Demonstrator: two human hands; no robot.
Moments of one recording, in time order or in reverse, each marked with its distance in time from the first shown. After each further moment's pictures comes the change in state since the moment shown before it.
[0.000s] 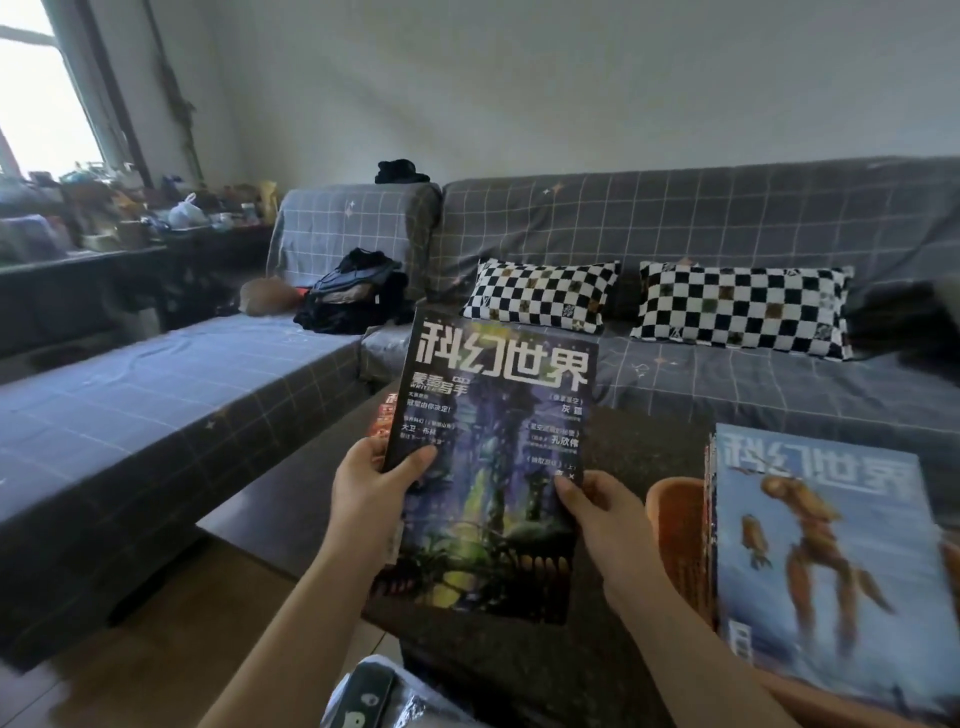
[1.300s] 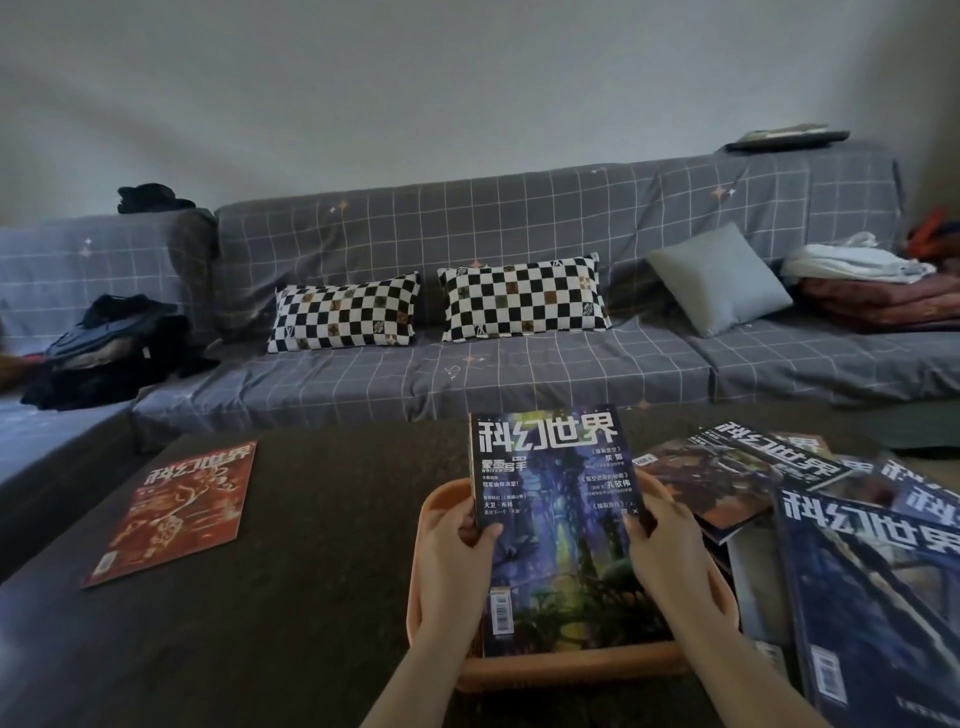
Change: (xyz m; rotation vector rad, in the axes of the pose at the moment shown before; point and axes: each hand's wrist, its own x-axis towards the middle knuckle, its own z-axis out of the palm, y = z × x) left_hand -0.123 -0.014 0.263 0.373 -0.428 0.207; right_hand -0.009 0.072 -0.257 -0.568 0.551 0.149
